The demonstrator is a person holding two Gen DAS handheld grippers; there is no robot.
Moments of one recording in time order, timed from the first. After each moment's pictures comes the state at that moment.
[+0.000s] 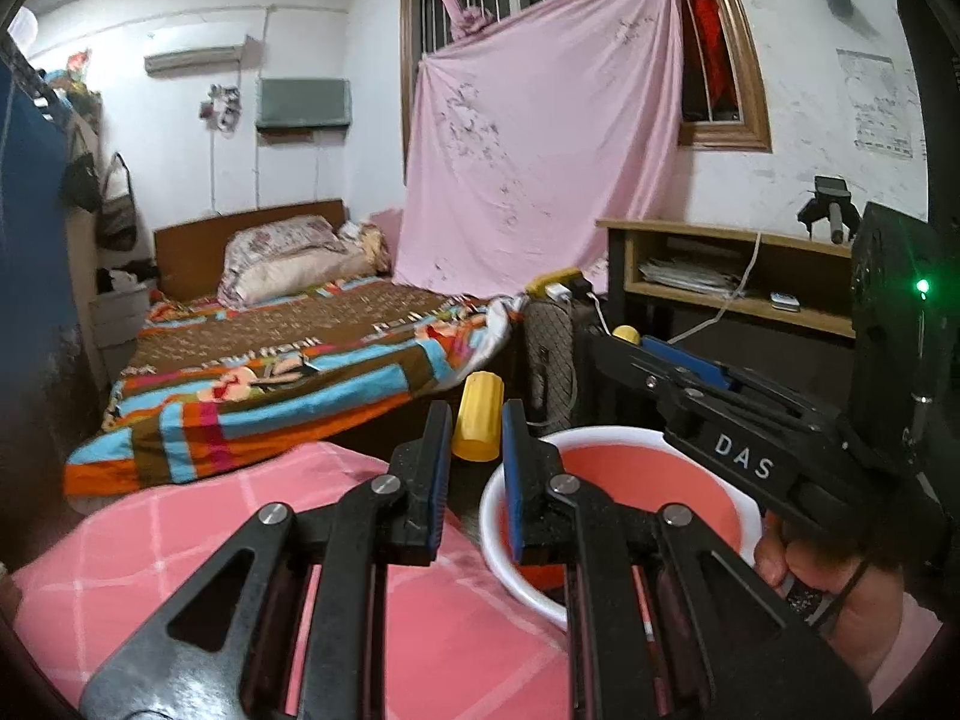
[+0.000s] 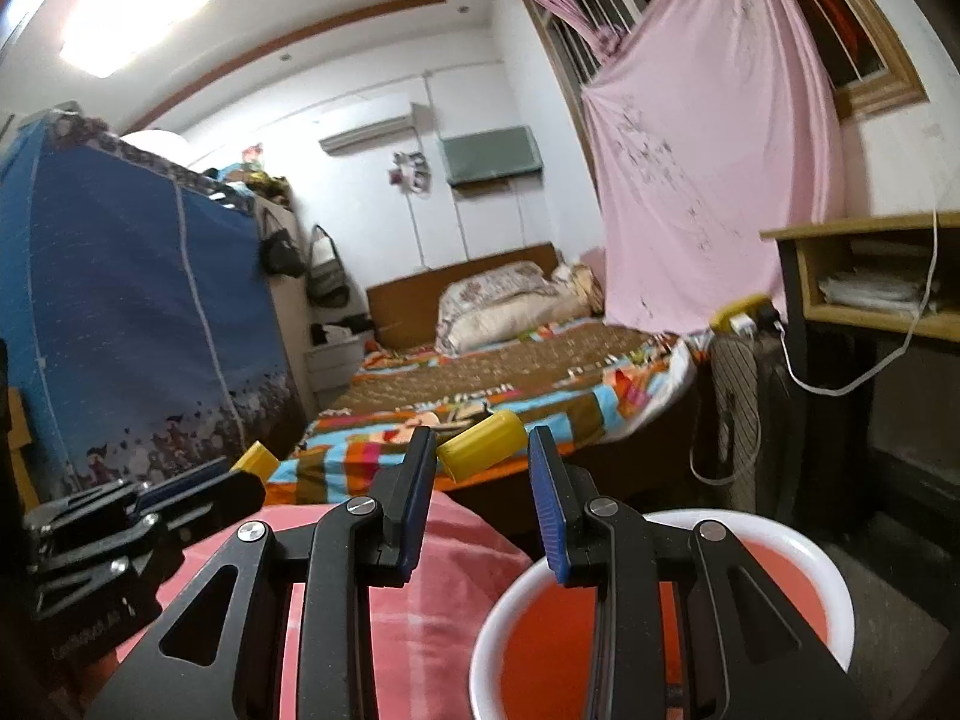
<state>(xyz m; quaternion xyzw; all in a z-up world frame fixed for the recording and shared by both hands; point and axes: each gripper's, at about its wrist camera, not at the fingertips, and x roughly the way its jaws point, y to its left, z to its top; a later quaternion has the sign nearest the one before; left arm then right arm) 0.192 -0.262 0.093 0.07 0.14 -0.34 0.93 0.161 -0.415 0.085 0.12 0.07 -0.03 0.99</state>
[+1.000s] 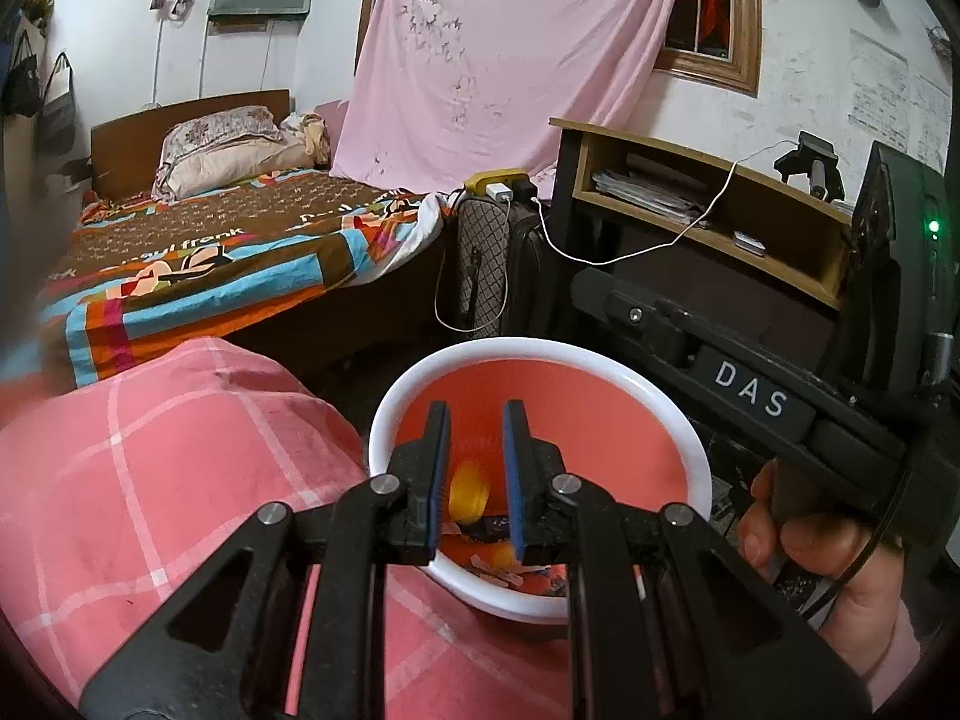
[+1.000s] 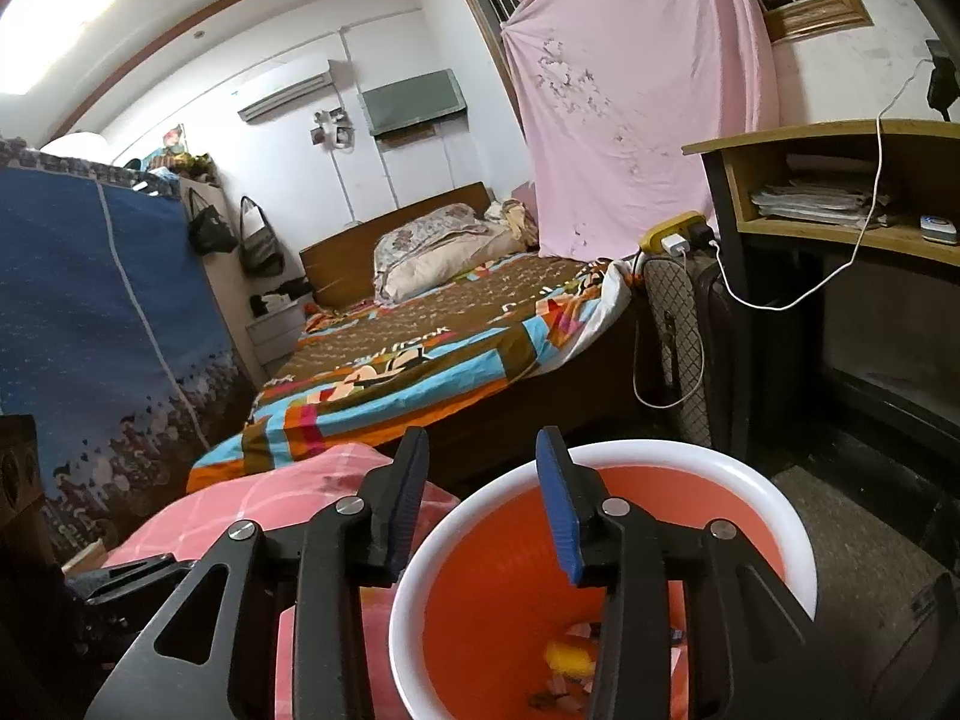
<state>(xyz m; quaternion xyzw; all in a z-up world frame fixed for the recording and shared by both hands) 0.211 -0.319 0.051 0.06 0.27 -0.40 0.88 0.164 -0.456 0.063 0.17 0.15 -0.09 0.97</state>
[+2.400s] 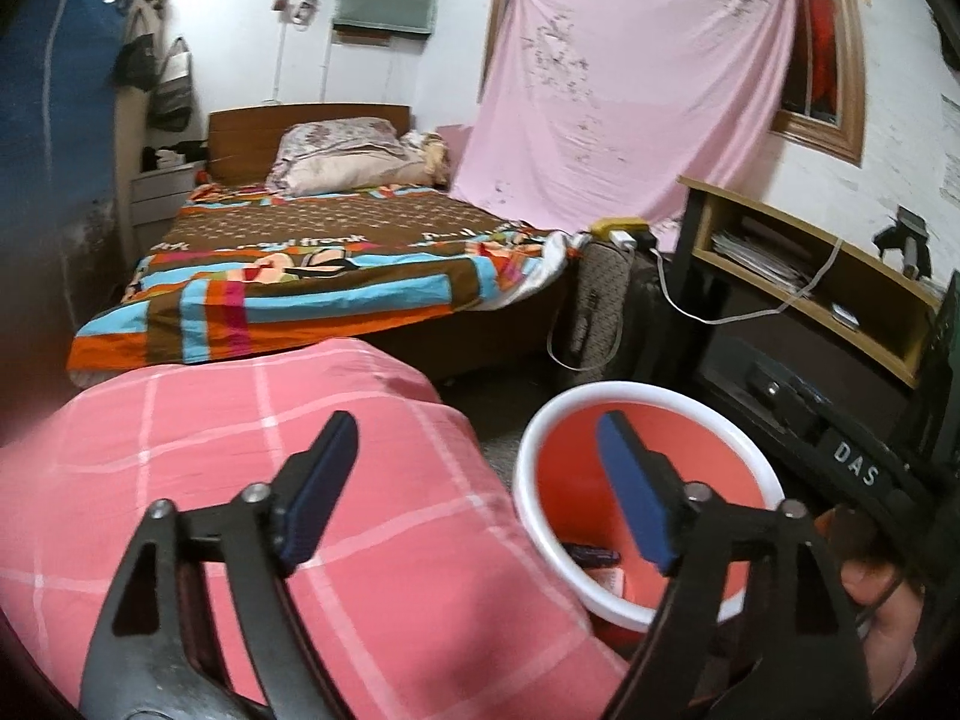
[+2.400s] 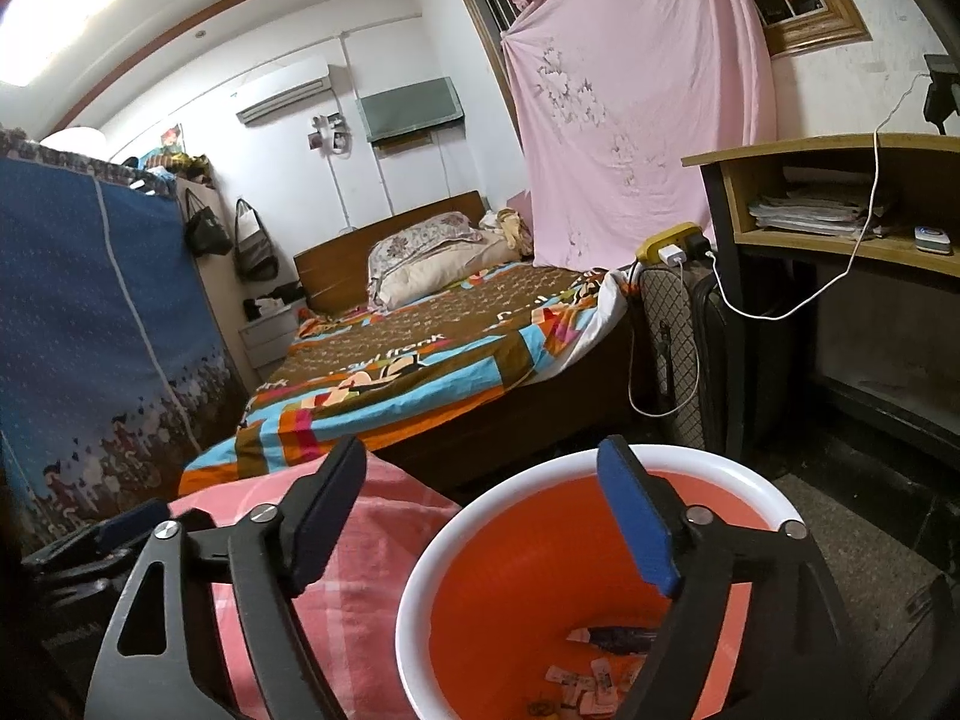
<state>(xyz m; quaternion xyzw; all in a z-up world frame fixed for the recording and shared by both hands) 0.231 -0.251 0.064 0.00 0.25 -0.26 0.93 0.168 -0.456 0.064 0.16 0.14 -0.10 0.97</state>
